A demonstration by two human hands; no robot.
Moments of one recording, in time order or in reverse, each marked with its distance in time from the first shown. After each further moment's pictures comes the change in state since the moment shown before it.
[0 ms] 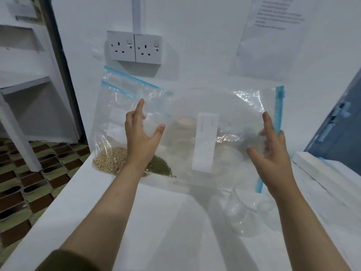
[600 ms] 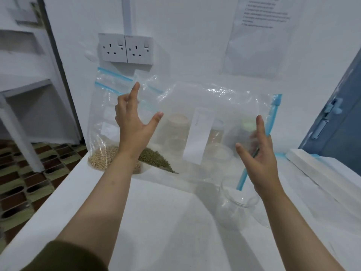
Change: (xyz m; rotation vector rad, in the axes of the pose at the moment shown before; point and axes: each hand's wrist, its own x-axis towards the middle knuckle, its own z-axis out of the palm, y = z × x) left_hand 0.011 0.034 0.004 0.127 0.038 0.145; right_hand -0.006 0.027 -0.008 0.141 -0.004 0.043
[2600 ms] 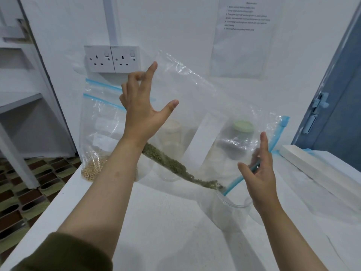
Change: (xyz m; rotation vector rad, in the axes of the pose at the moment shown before) left_hand 0.036 0.064 0.018 0.140 -0.042 0.268; right_hand -0.029 0.021 -0.013 0.083 0.095 0.141
